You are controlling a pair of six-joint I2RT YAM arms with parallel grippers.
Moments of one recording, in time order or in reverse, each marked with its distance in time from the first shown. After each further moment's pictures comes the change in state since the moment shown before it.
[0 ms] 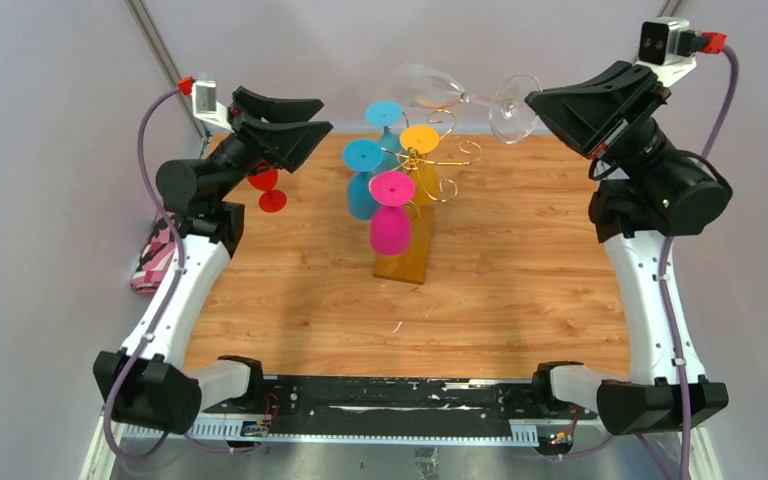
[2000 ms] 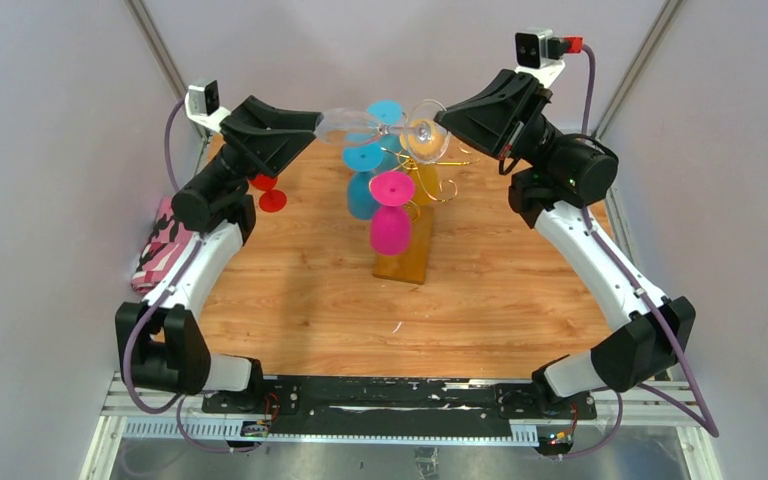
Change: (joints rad) left arm 0.056 0.228 -0.058 0.812 0.082 -0.718; right arm 0.399 0.241 -0.038 0.268 0.078 -0.071
